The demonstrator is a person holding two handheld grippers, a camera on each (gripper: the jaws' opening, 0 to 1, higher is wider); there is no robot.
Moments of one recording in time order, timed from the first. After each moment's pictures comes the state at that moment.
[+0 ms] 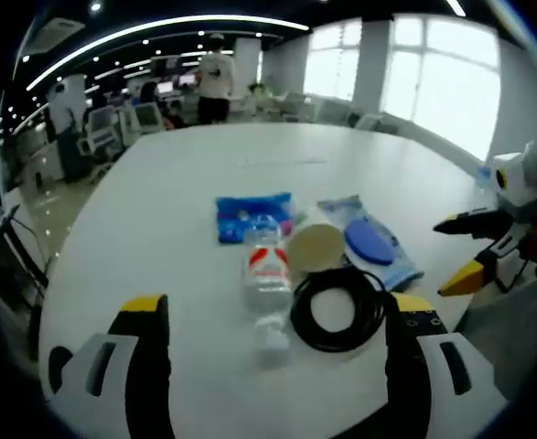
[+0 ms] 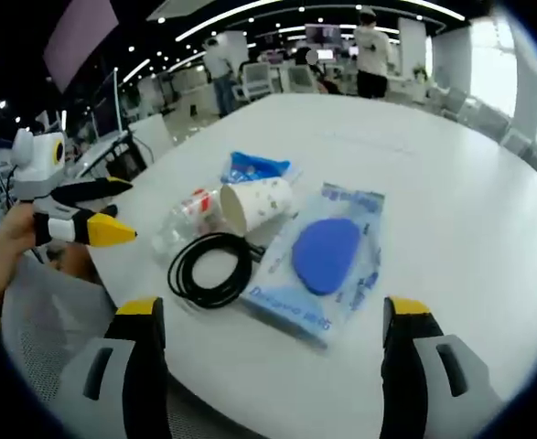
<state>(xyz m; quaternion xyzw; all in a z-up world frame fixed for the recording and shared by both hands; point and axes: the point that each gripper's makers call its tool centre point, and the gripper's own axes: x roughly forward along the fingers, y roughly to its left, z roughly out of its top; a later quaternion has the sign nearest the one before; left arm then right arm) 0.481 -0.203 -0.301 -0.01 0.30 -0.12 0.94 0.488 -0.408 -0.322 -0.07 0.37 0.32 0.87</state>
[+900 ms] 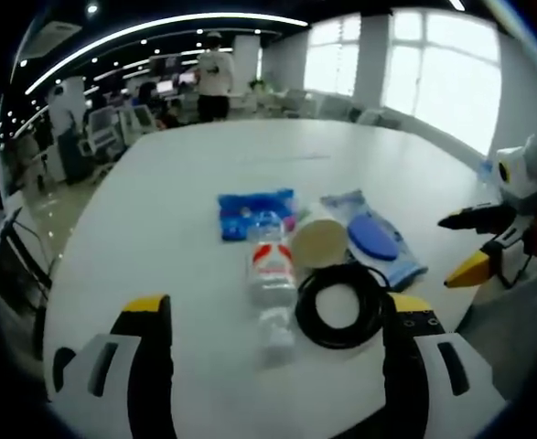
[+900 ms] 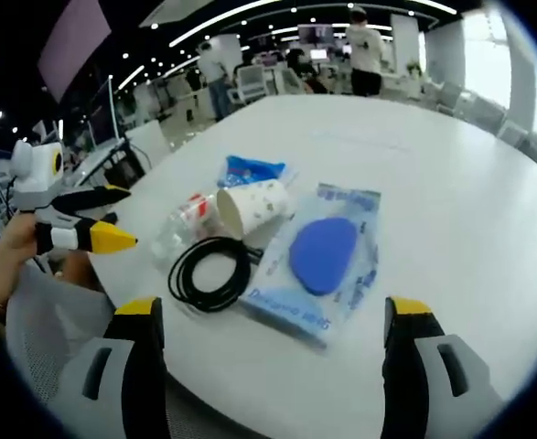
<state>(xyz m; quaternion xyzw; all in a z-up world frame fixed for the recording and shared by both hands) 0.482 -0.198 -0.302 0.00 0.31 -0.12 0.94 0.490 -0.411 -0.320 -0.05 0.37 0.31 0.87</state>
